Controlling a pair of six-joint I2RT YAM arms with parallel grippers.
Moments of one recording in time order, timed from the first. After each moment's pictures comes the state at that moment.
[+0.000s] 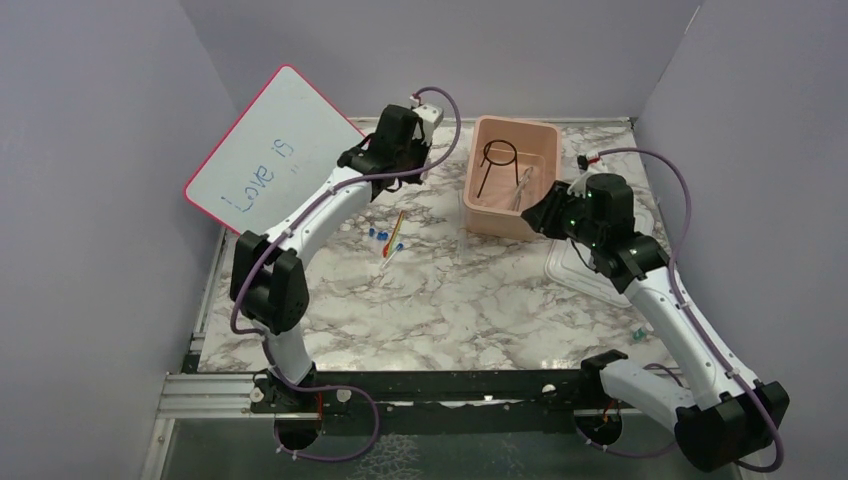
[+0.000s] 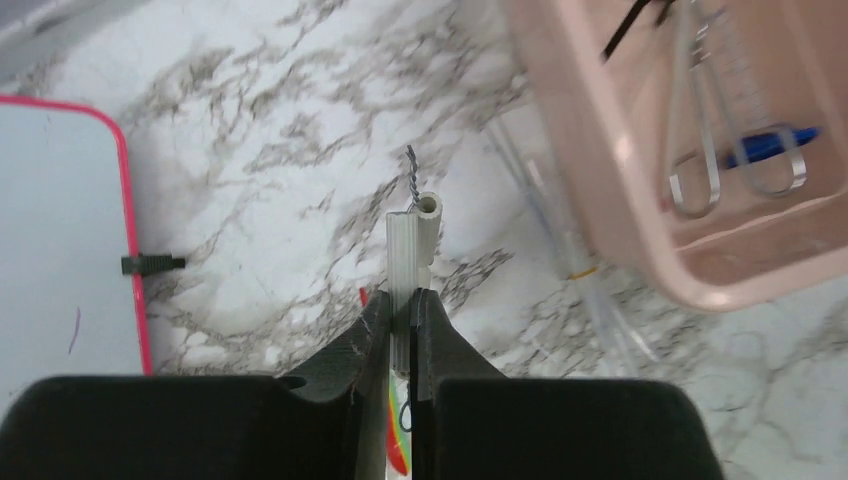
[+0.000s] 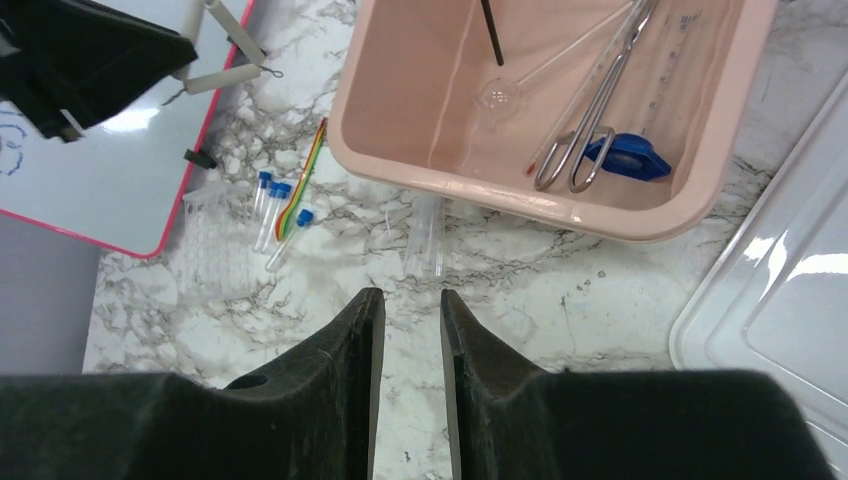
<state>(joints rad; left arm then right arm) -0.52 1.82 1.59 -0.46 -0.05 0.02 0.31 1.01 0.93 -0.41 -0.12 0.49</state>
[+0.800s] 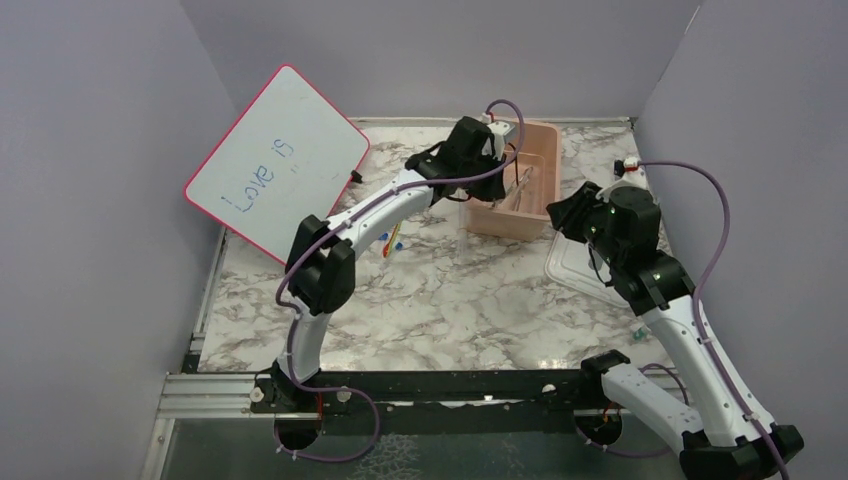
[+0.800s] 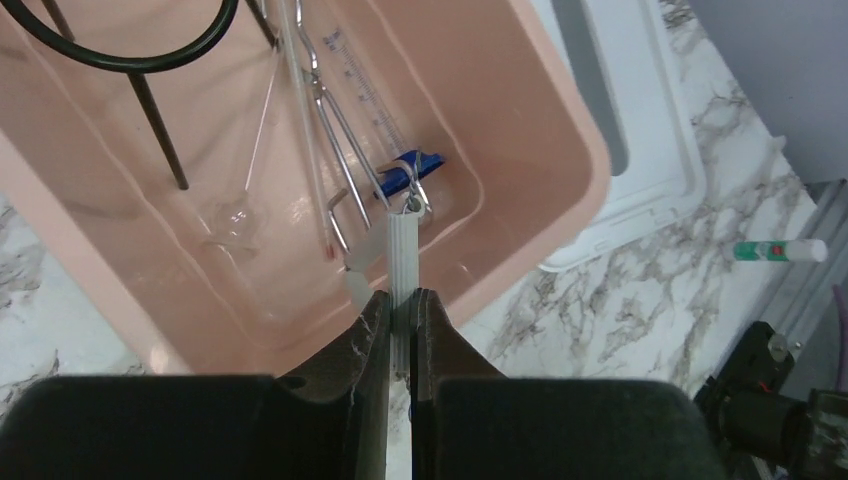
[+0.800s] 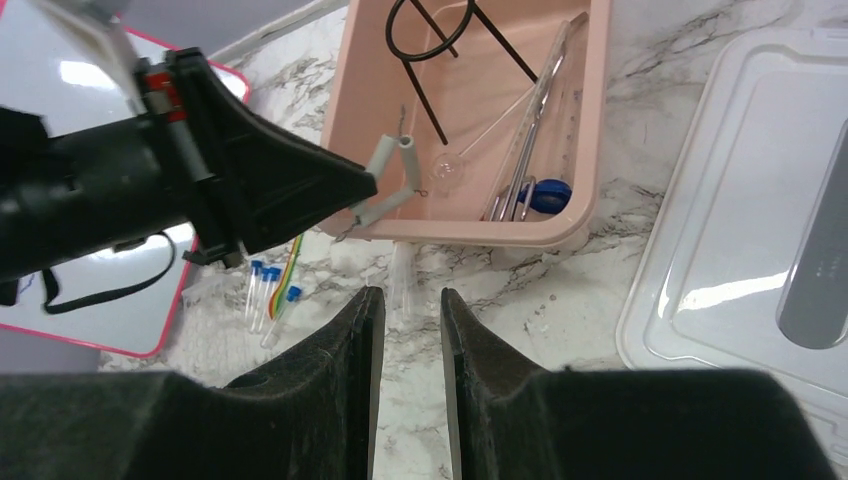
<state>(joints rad) -0.74 2.01 1.89 -0.46 0.26 -0.26 0.31 0.84 0.94 -0.45 0.12 0.55</state>
